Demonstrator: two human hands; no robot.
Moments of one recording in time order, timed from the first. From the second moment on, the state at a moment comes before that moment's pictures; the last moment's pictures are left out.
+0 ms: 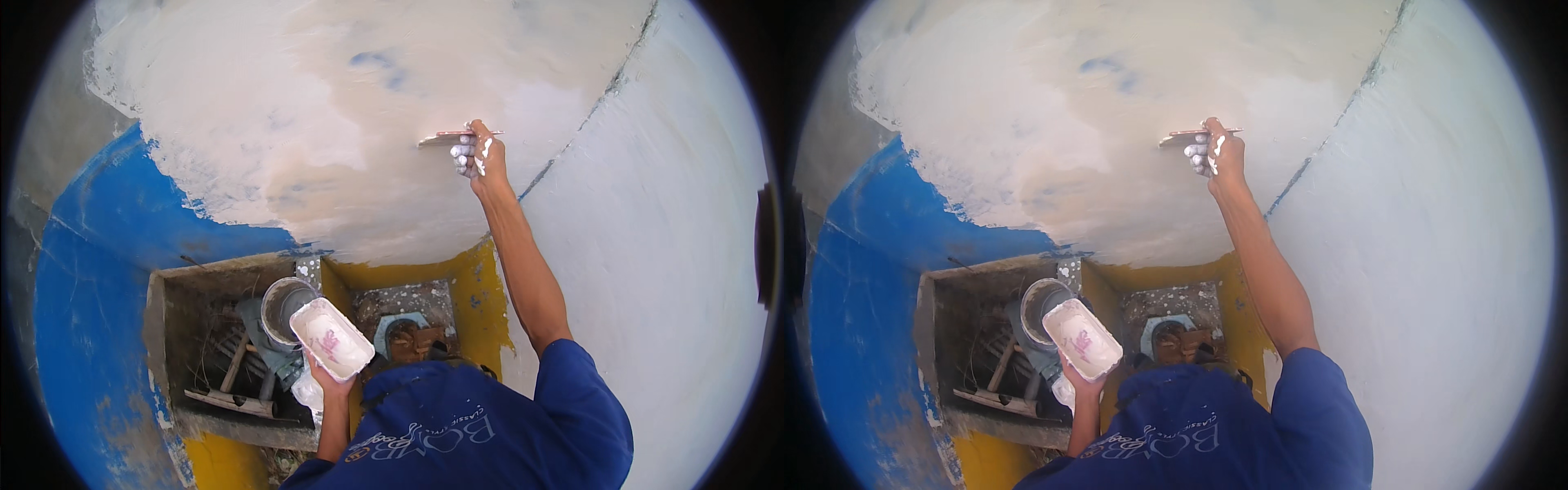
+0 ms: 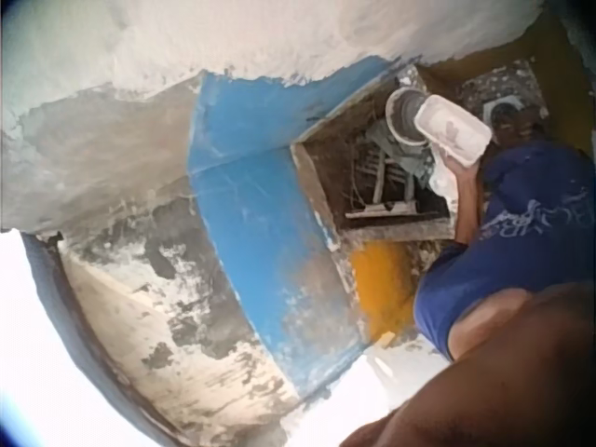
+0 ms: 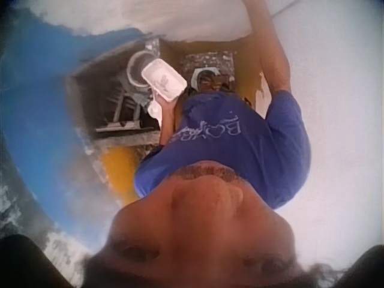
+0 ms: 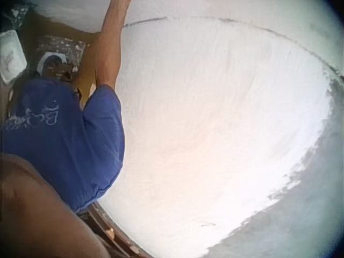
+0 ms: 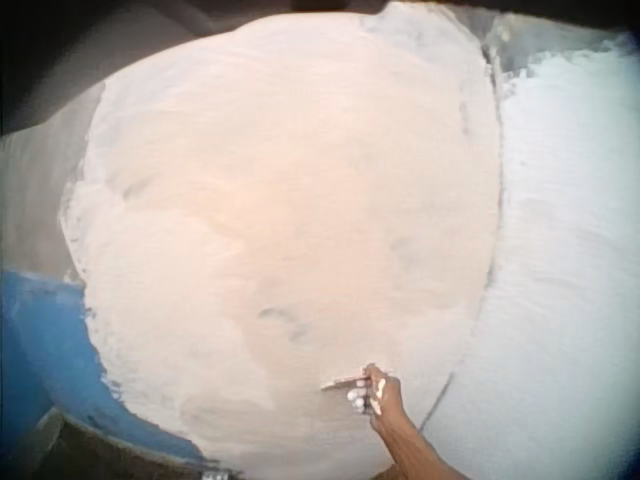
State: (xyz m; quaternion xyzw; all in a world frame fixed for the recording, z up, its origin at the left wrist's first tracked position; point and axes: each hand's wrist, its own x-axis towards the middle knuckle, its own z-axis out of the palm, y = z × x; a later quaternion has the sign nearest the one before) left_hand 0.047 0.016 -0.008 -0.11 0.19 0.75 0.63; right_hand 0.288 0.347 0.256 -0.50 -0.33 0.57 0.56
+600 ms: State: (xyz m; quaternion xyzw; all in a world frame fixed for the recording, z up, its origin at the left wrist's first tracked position) left_hand 0.050 0.031 0.000 -0.09 0.18 0.74 0.64; right_hand 0.315 0.297 0.423 -0.34 -0.53 0.36 0.68
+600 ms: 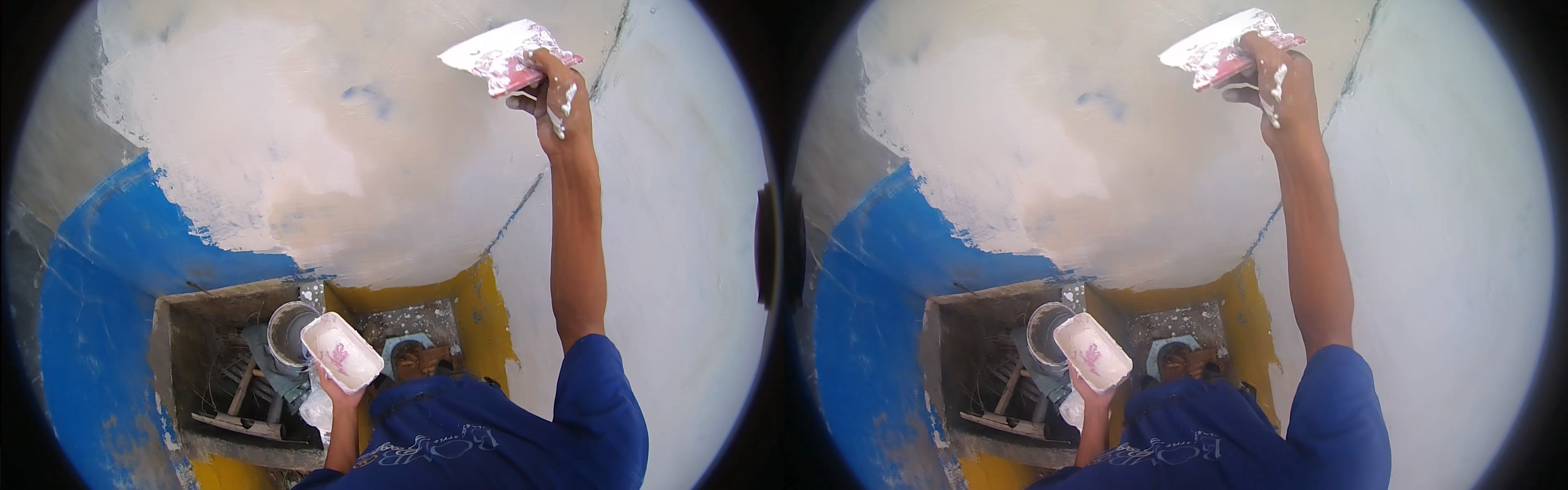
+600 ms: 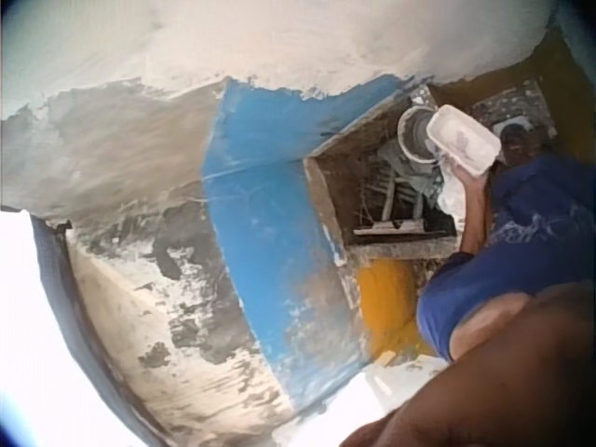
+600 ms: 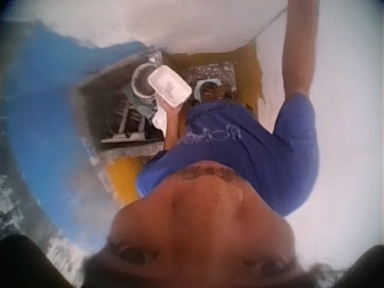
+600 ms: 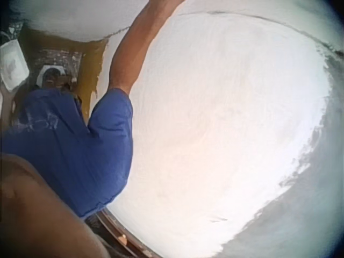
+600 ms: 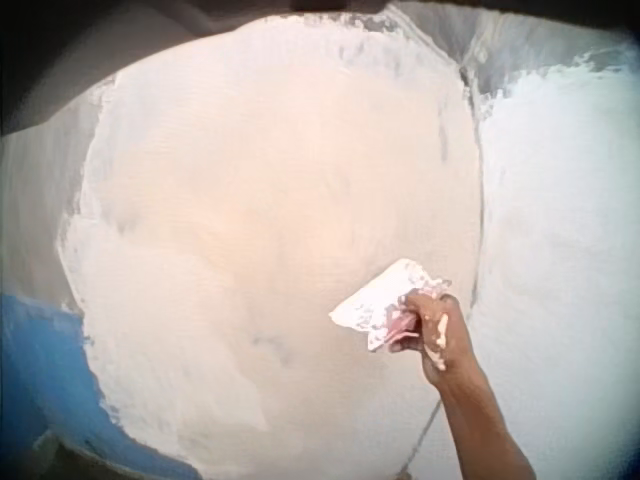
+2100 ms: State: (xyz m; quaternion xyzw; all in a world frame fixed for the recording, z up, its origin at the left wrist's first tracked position) left_hand 0.068 0.034 0.005 0.01 0.25 0.73 0.63; right_hand 0.331 0.377 0.387 -0.17 -0.76 -0.44 0.44
